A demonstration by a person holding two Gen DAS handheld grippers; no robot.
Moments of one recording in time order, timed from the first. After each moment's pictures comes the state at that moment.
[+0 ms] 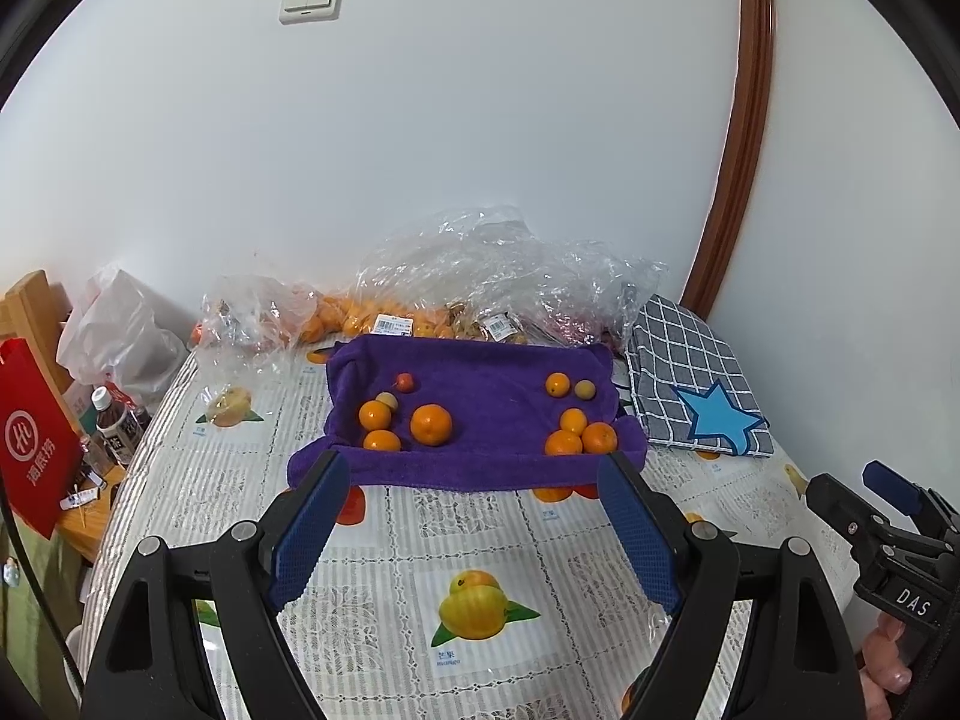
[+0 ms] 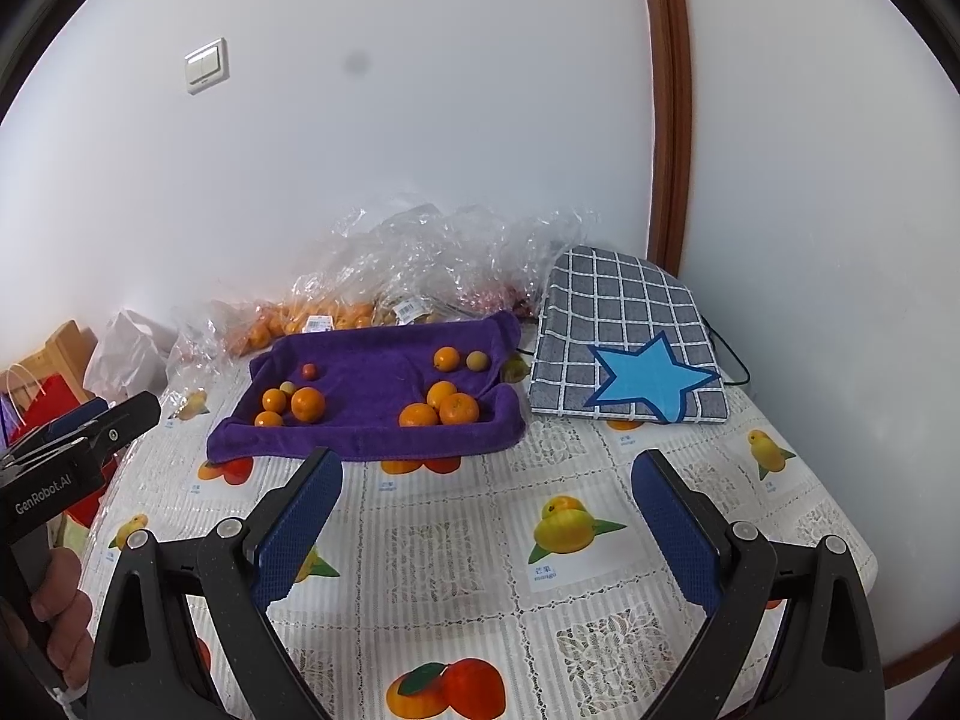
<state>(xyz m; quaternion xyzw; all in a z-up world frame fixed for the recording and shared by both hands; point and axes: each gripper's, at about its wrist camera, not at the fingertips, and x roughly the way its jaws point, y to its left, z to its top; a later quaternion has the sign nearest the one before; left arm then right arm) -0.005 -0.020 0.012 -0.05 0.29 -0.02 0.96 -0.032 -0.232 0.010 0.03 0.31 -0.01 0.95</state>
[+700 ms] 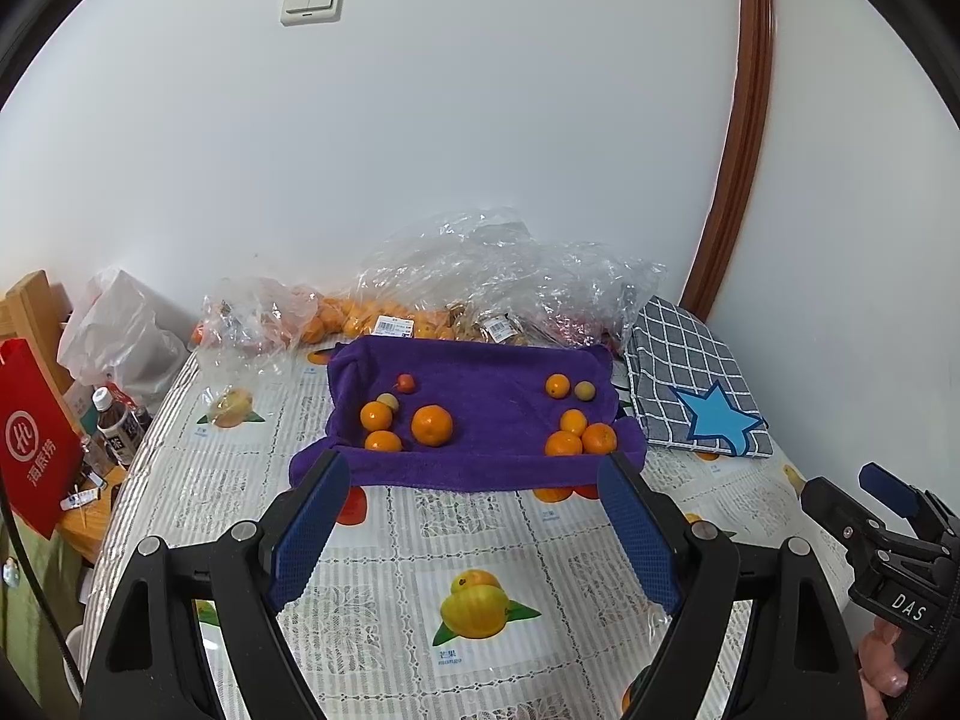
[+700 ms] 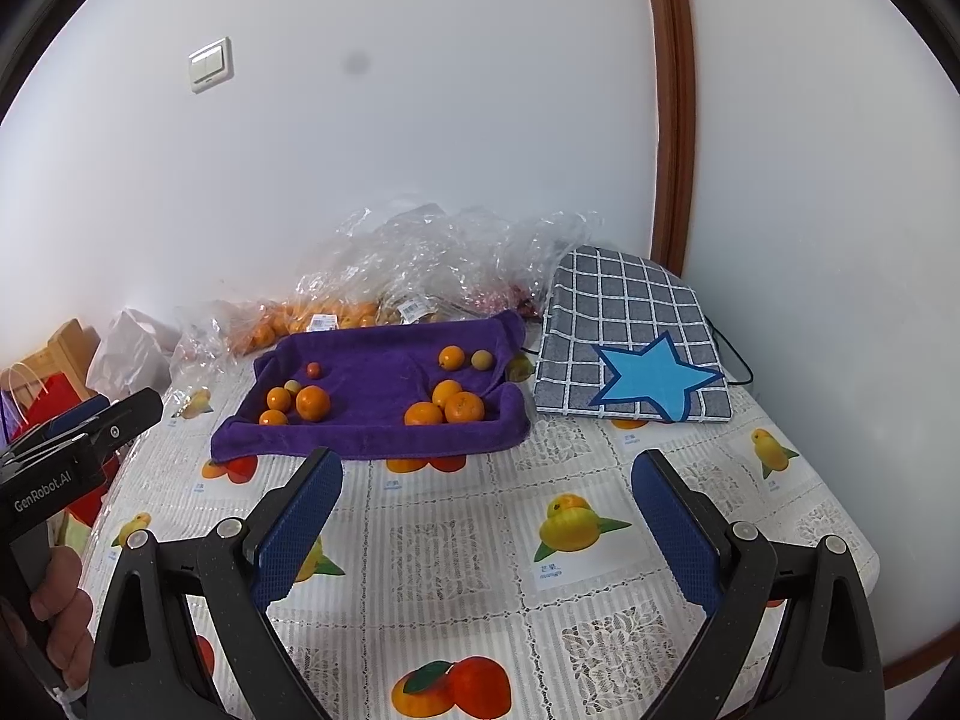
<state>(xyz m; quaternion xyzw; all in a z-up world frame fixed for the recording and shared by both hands) -0.004 -0.023 0.012 -0.05 0.29 -0.02 0.96 -0.034 -0.228 0.011 0.03 0.31 0.00 0.95</state>
